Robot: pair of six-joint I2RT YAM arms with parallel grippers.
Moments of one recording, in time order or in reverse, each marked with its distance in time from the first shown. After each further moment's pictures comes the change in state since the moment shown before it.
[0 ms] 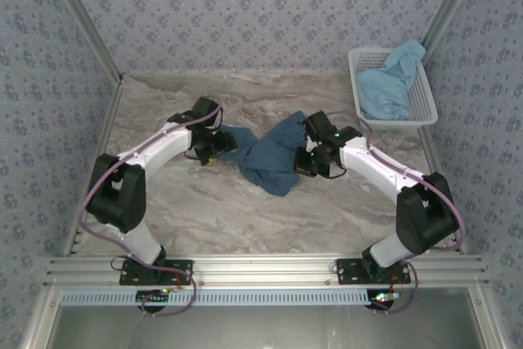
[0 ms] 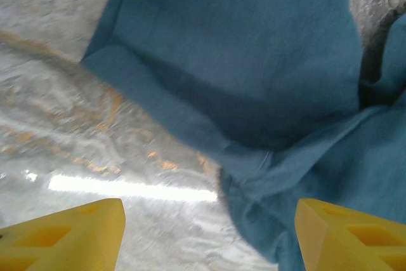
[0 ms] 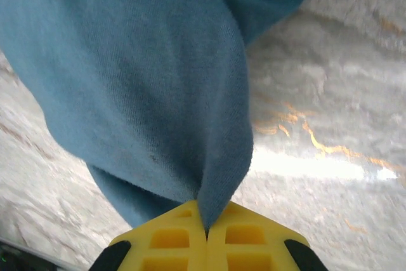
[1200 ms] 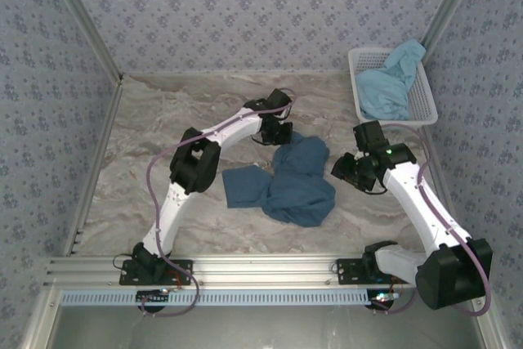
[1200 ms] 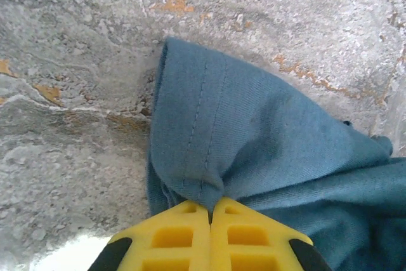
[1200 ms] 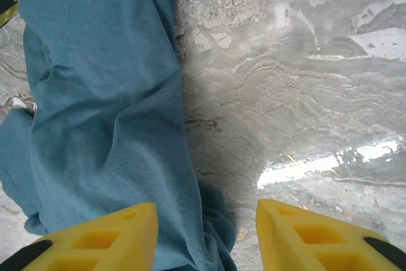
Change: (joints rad) left arm -0.259 0.710 0.805 -0.024 0.047 0.159; right arm -0.295 -0.366 -0.147 -0.198 0.116 0.061
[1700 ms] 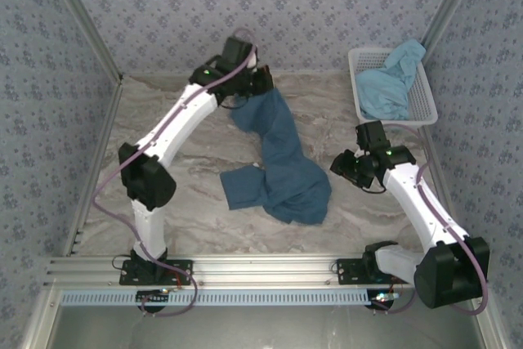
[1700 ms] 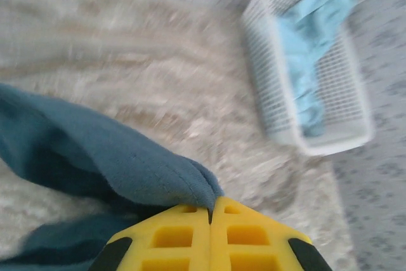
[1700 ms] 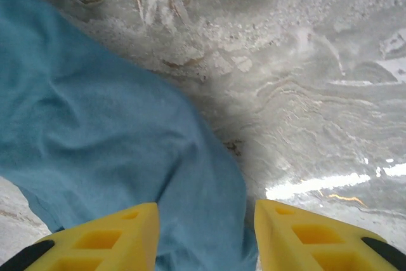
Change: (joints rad) left arm 0.108 -0.466 0.055 -0.018 -0.017 0.010; right arm -0.021 0.008 -0.034 0.118 -0.036 0.000
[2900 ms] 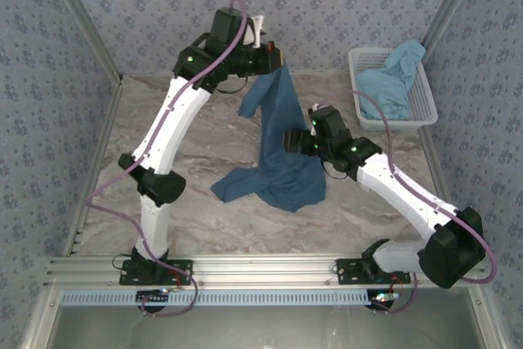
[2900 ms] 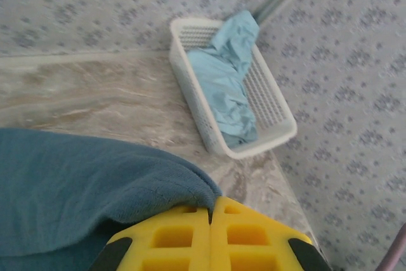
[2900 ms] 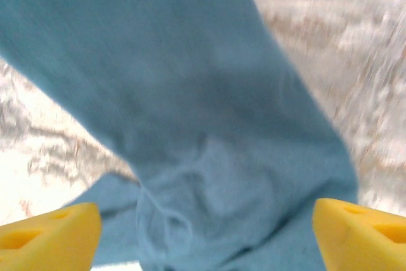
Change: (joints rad) left arm -0.064 0.117 0.513 -0.265 0.053 0.099; right arm 0.372 0.144 0.164 0.401 0.284 -0.212
